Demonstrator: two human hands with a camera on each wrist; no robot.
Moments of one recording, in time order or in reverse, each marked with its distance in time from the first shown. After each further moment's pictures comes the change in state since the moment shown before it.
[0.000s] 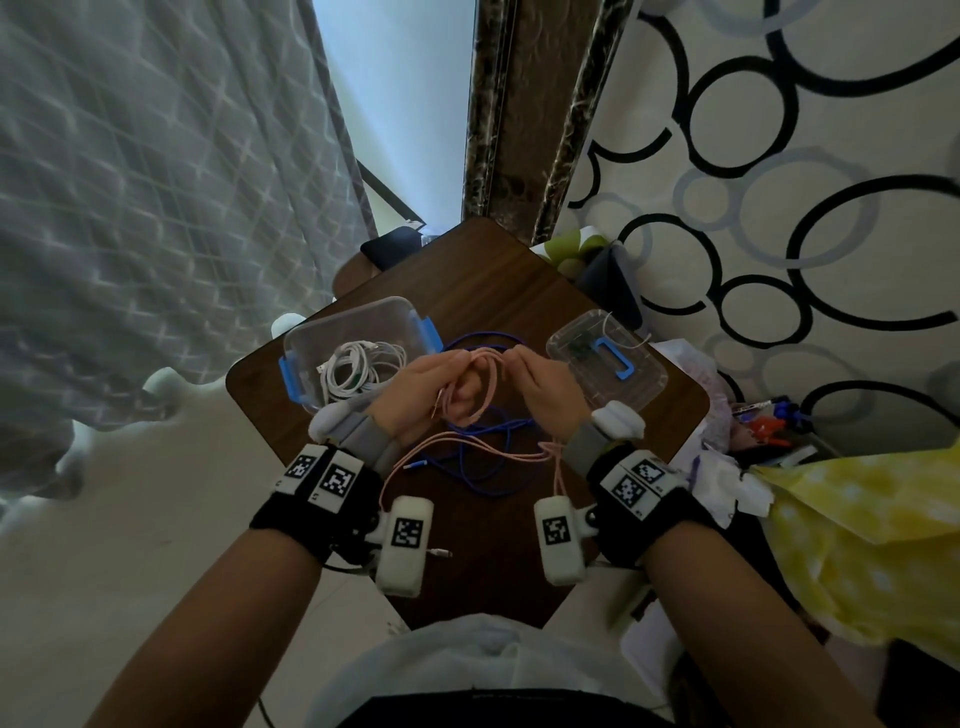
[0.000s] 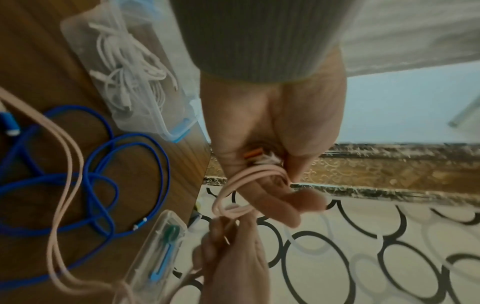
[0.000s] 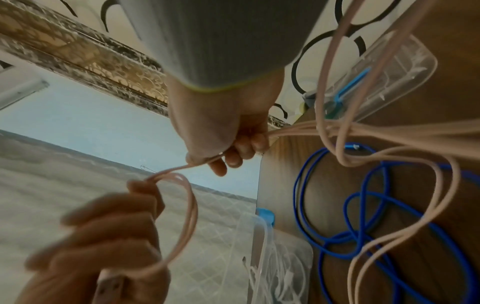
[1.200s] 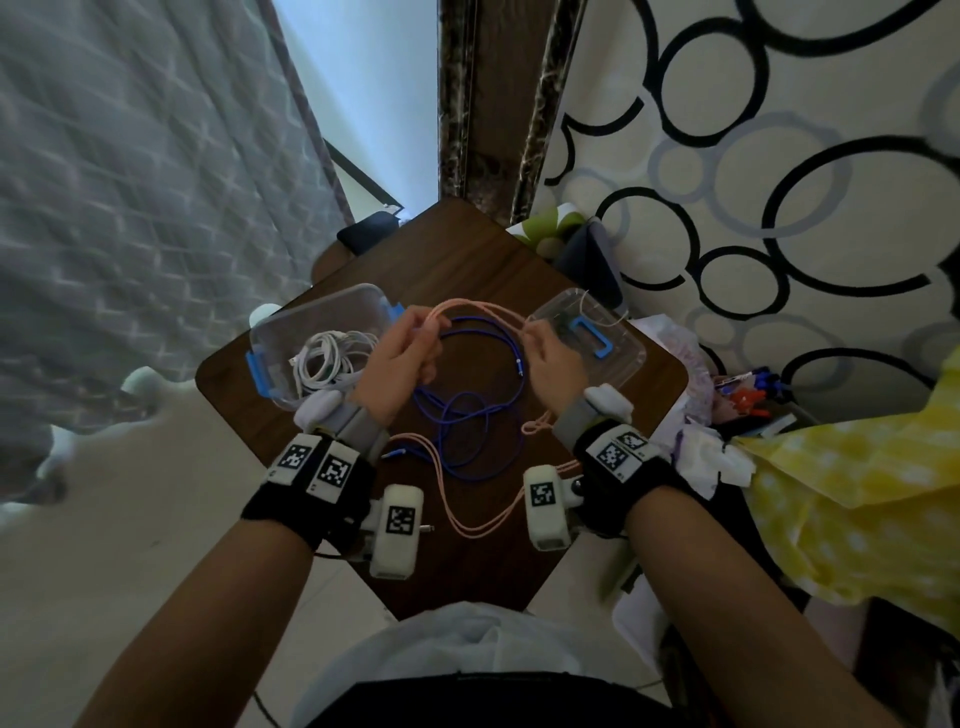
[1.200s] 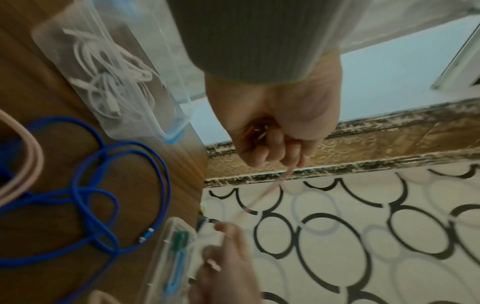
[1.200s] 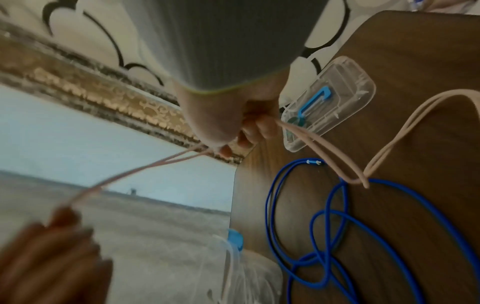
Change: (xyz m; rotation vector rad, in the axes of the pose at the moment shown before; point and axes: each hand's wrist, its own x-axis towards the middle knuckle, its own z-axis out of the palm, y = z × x) left_hand 0.032 0.003 -0.006 0.298 0.223 0.304; right_hand 0.024 0.028 -0.024 -0.069 0.182 0.213
